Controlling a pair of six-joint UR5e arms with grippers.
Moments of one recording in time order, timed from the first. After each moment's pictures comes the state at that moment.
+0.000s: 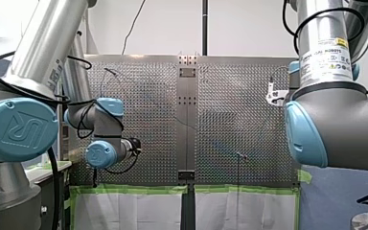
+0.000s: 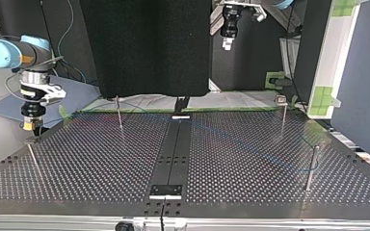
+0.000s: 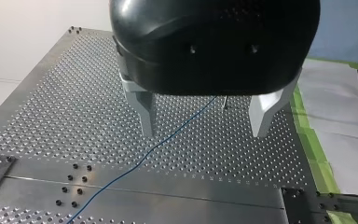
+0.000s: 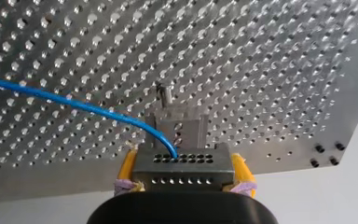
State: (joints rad) left arm -0.58 -1.91 -2.58 -1.87 -2.02 -1.68; right arm 1.59 -1.16 1.69 -0.65 1.41 1.65
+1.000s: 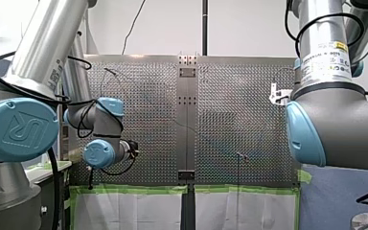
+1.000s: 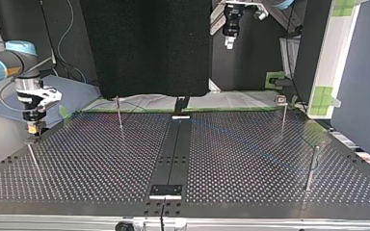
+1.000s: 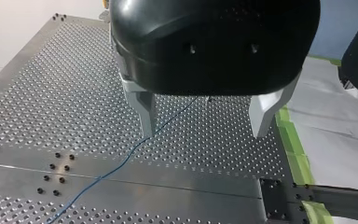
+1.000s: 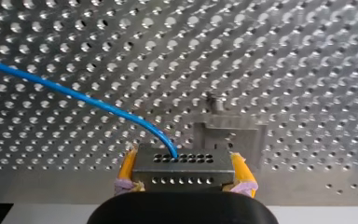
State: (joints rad) left arm -0.57 -1.91 -2.58 -1.93 -2.03 -1.68; right arm 1.55 -1.10 1.54 -0.39 1.28 1.61
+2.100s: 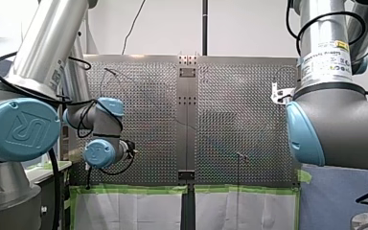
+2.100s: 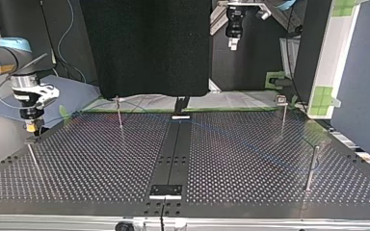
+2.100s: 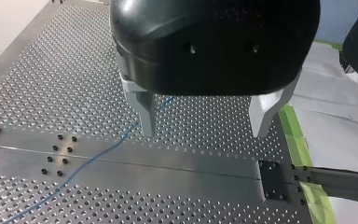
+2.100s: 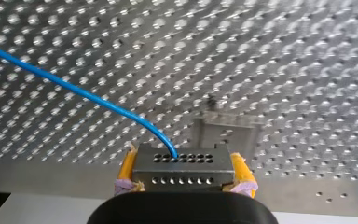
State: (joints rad) left arm -0.55 -1.91 -2.58 -1.93 -2.06 -1.69; right arm 1.53 -1.13 1.56 -0.37 1.23 1.55
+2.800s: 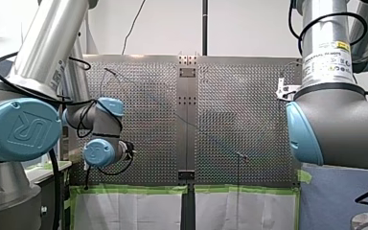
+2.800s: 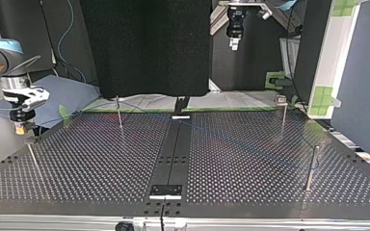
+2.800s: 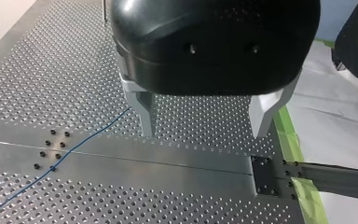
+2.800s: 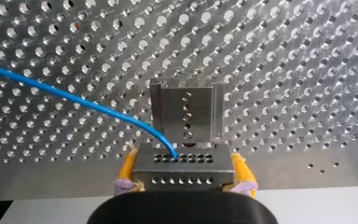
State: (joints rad) left arm -0.54 -1.91 -2.58 -1.95 -2.06 -1.68; right arm 1.49 -1.13 1.53 -0.38 1.20 1.65
